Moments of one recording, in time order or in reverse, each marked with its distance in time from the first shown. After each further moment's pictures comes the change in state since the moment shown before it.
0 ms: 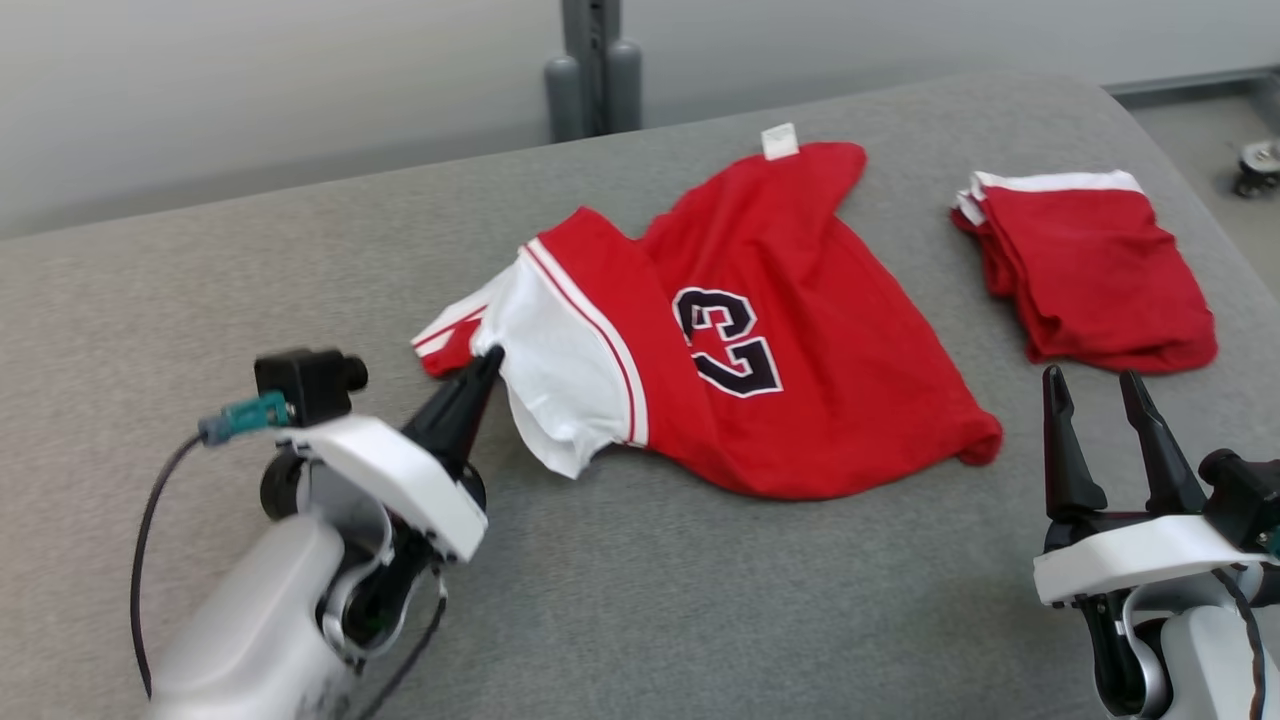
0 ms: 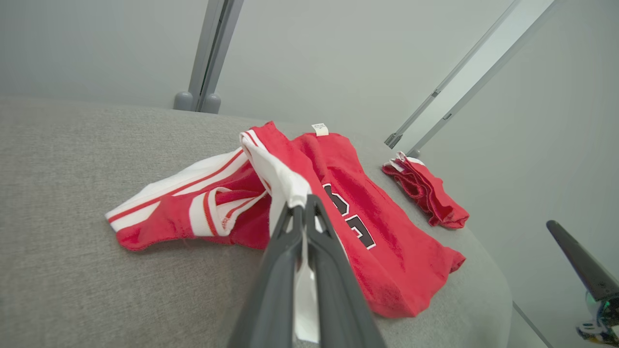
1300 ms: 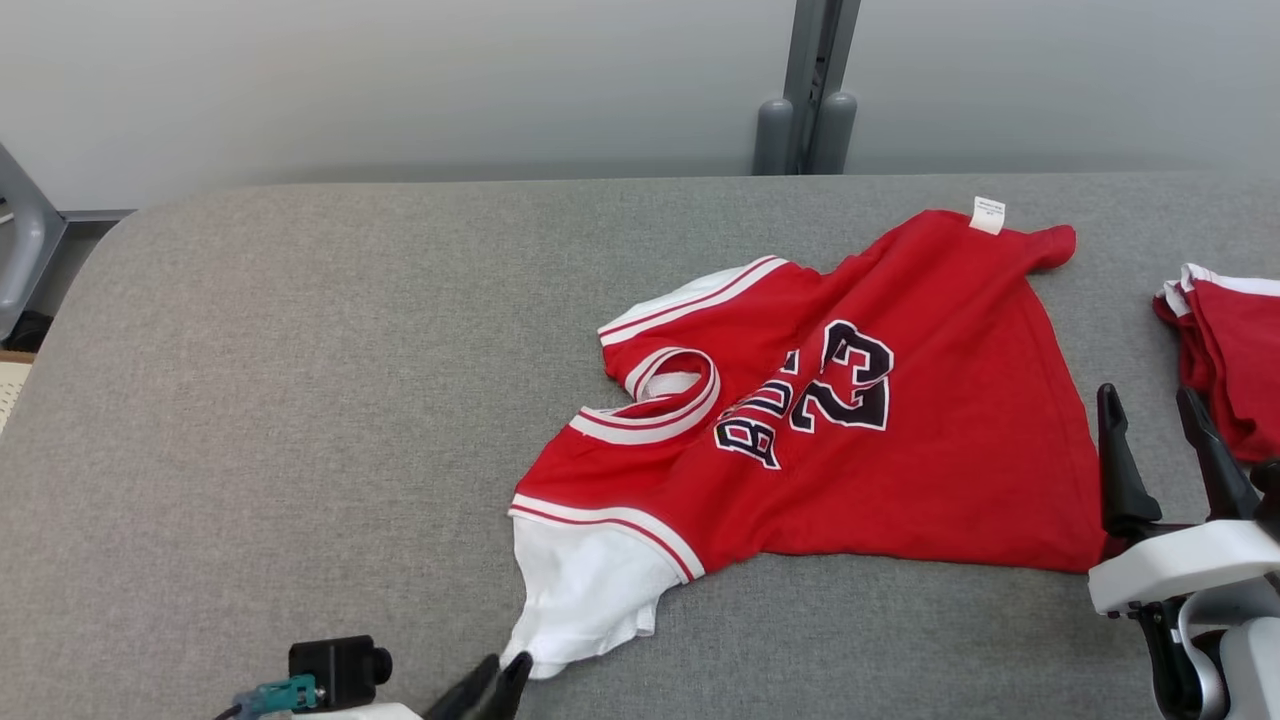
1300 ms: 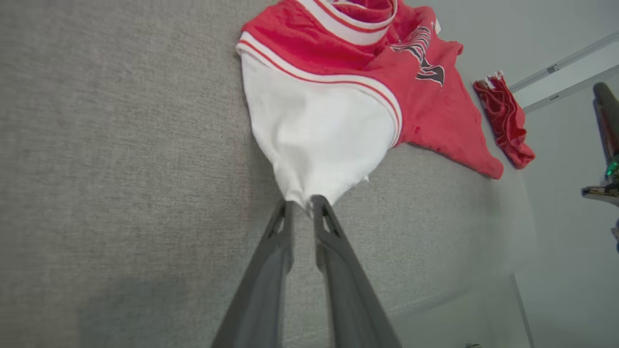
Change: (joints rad) left arm 0.539 0.153 -0.059 -0.488 -0.082 0.304 0.098; right arm 0.023 -0.065 -0.050 0.016 -0.021 0.000 0.052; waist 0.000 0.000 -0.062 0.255
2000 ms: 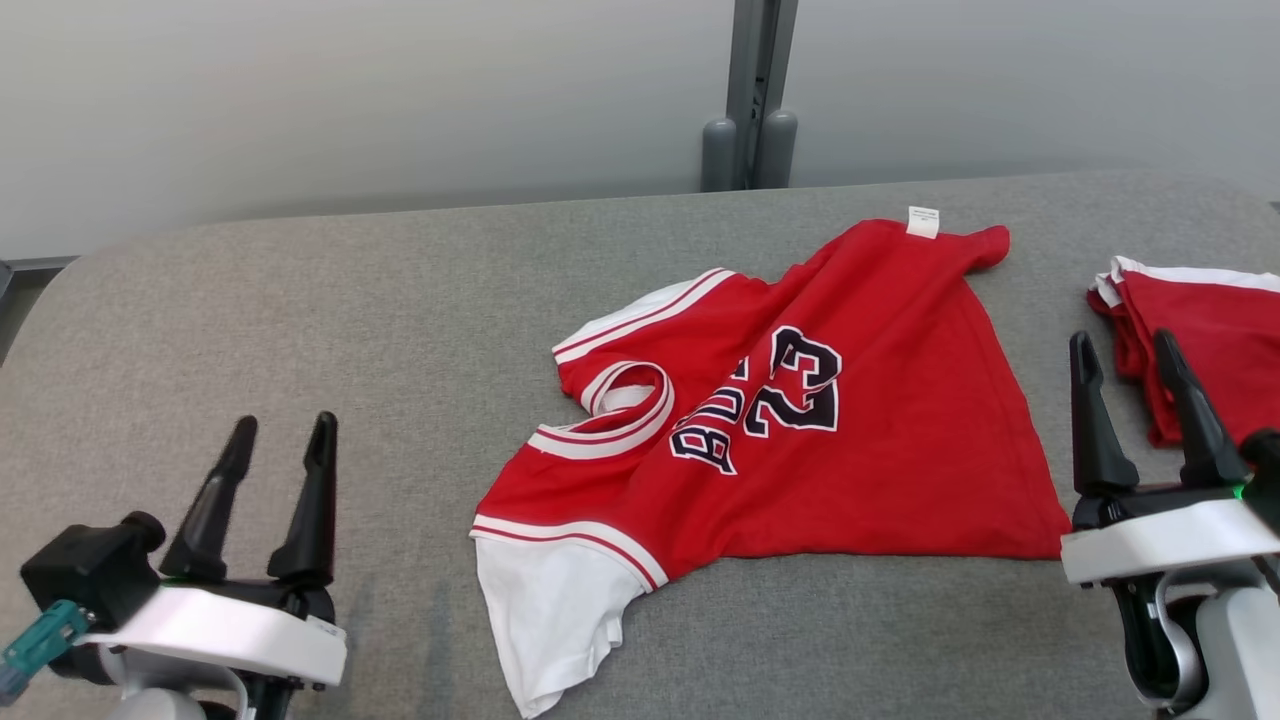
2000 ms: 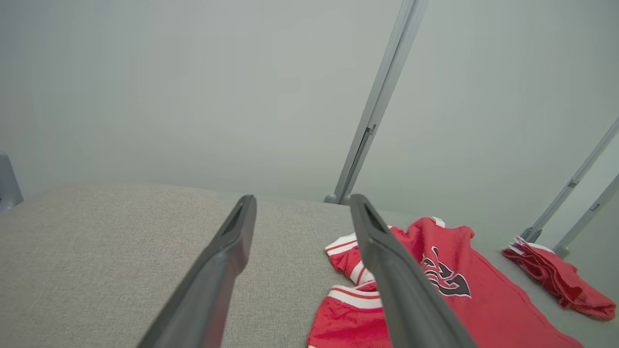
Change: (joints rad) left arm -0.079 0.097 0.253 -0.106 0.221 0.058 -0.297; right arm -0.003 0.010 0.058 -0.116 0.015 0.000 -0.041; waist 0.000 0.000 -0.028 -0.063
